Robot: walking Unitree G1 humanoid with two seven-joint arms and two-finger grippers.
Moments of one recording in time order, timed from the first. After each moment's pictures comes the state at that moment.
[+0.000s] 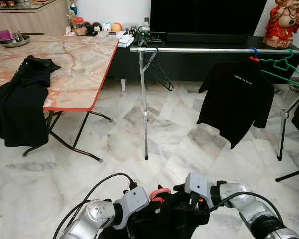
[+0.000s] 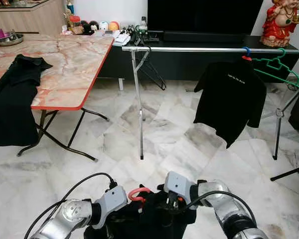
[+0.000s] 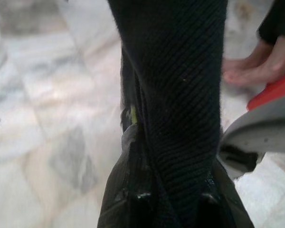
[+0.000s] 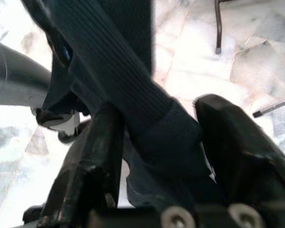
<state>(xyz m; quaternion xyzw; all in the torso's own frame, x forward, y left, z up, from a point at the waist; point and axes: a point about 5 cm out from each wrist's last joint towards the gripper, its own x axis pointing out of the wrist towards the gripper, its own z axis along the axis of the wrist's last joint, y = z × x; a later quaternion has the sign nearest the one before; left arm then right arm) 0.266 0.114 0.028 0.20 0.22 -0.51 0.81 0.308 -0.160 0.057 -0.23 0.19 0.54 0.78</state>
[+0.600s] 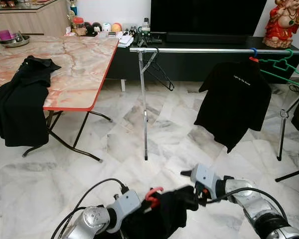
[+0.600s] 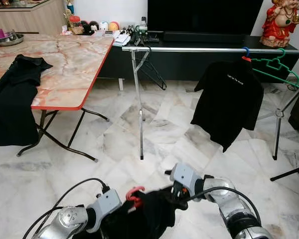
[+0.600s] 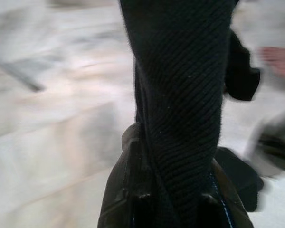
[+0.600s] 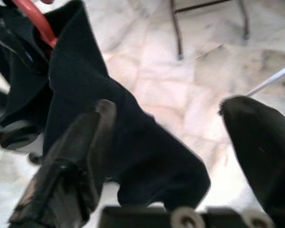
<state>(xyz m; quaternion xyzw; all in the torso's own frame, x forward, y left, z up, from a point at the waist) 0.276 0.131 0.015 0.23 0.22 -0.40 0.86 0.323 -0.172 0.065 -0.23 0.16 0.44 0.85</state>
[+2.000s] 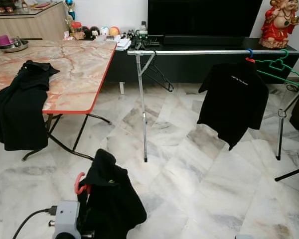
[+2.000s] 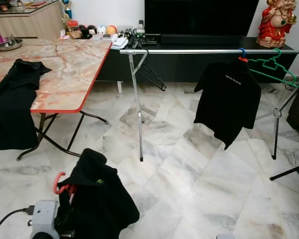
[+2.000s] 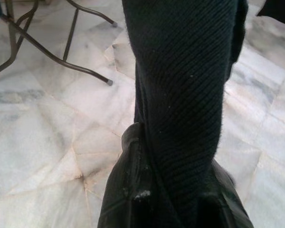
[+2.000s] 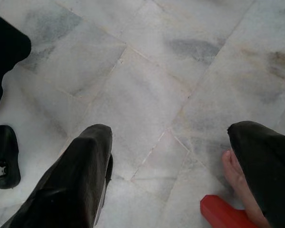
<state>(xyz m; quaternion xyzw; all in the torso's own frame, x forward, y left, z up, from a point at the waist) 0.204 0.223 0.014 0.03 0.18 0.00 0.98 0.162 -0.235 -0.084 -0.04 0.46 -0.06 0.88</state>
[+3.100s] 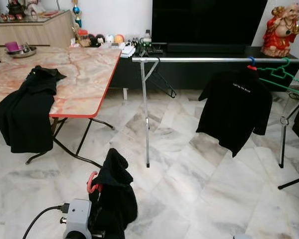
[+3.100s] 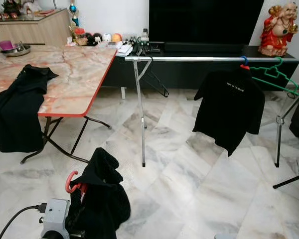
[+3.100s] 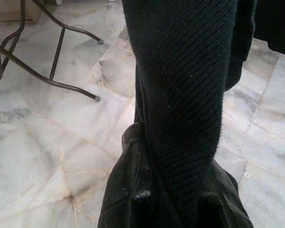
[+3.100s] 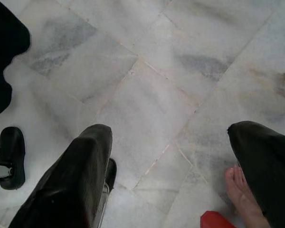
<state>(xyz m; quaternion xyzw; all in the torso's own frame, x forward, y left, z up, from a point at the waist) 0.212 0.197 0.019 0.02 0.17 -0.03 0.98 0.161 -0.232 -0.085 -0.05 0.47 -0.04 0.88</state>
